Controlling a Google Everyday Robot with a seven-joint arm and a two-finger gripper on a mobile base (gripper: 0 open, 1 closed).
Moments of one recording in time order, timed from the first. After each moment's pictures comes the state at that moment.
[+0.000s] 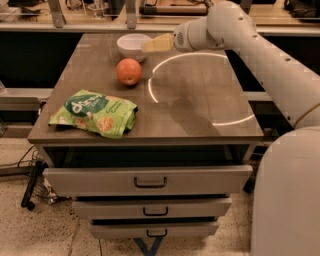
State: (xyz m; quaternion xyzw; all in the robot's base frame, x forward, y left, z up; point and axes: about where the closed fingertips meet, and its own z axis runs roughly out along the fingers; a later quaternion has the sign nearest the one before) arm 0.830 -0.035 0.906 -0.24 0.81 0.23 0.48
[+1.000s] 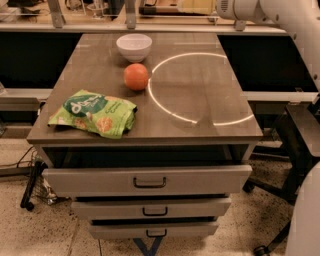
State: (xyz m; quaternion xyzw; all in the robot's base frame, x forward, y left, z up) arm 0.830 -0.144 1.031 -0.20 0.75 0.18 0.61
